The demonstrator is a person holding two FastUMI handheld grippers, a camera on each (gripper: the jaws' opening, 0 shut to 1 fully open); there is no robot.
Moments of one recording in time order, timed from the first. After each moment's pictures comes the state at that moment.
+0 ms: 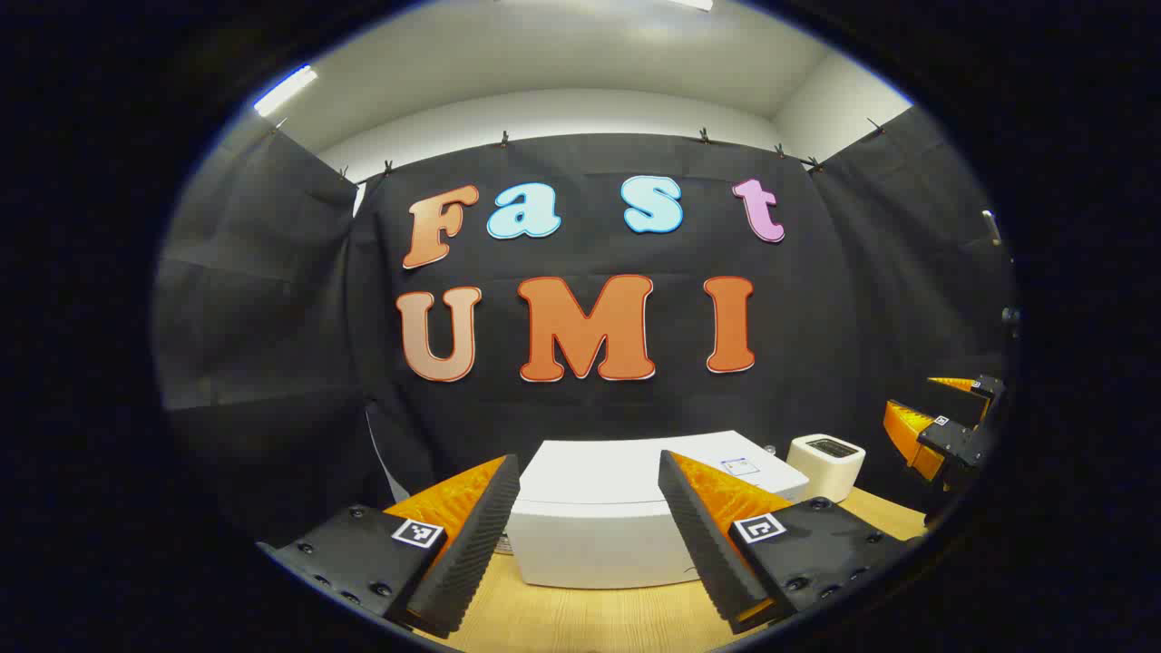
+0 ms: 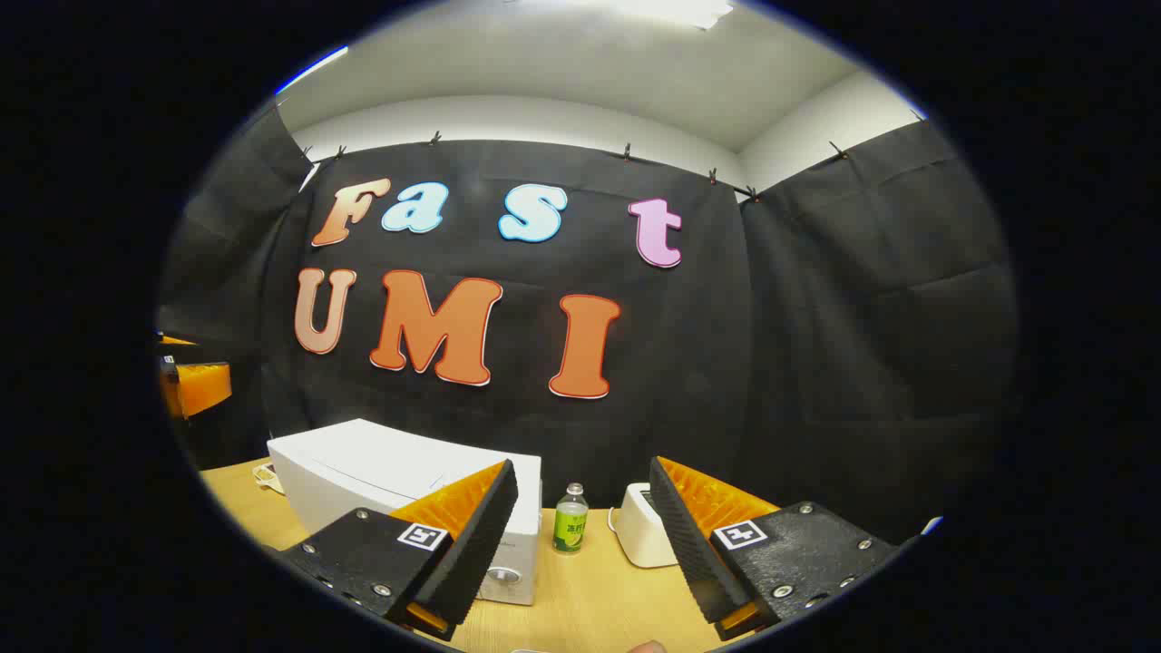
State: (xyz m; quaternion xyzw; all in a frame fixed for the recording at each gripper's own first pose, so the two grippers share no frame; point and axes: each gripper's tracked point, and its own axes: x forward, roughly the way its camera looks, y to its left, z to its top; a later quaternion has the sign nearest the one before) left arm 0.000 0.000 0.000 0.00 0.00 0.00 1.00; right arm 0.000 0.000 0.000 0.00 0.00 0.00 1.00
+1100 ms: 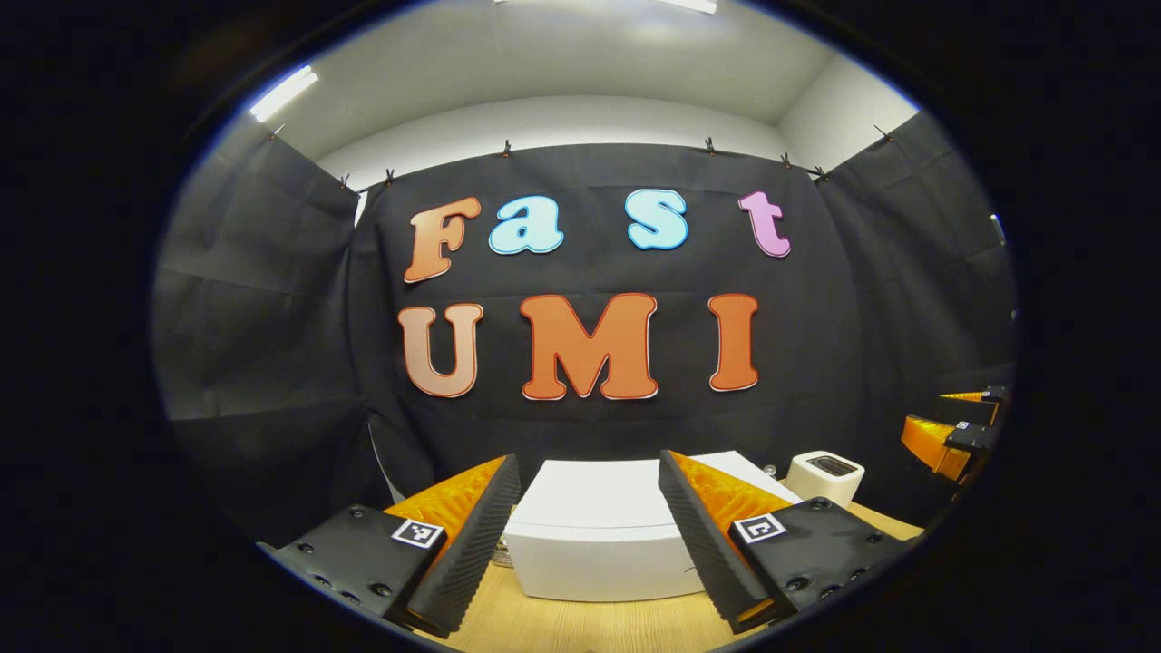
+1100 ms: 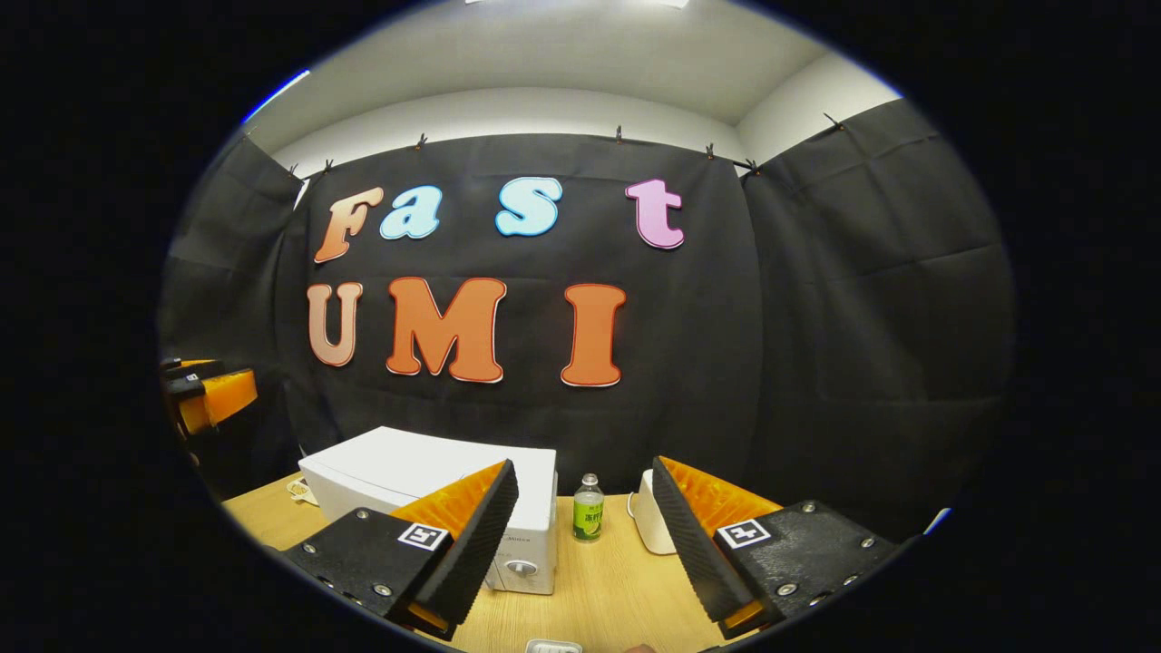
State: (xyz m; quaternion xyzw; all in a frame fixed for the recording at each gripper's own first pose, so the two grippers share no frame) left arm 0.010 0.009 0.047 -0.01 -0.01 0.01 1.00; right arm -0.008 -0.023 0.028 0.03 0.03 0.02 1.00
